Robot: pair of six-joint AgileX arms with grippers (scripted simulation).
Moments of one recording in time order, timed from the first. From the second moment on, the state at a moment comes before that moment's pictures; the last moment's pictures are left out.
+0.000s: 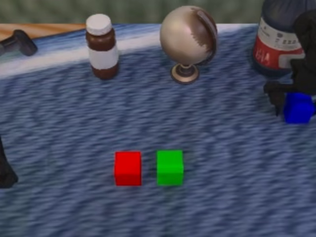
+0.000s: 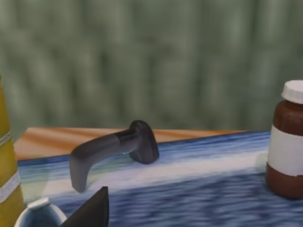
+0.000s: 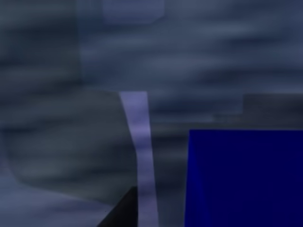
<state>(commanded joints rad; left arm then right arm) 0.02 0.00 0.00 0.00 0.00 0.00 0.06 2.37 1.77 -0.97 0.00 0.09</state>
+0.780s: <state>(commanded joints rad) 0.02 0.00 0.00 0.00 0.00 0.00 0.06 2.37 1.77 -0.97 0.00 0.09</state>
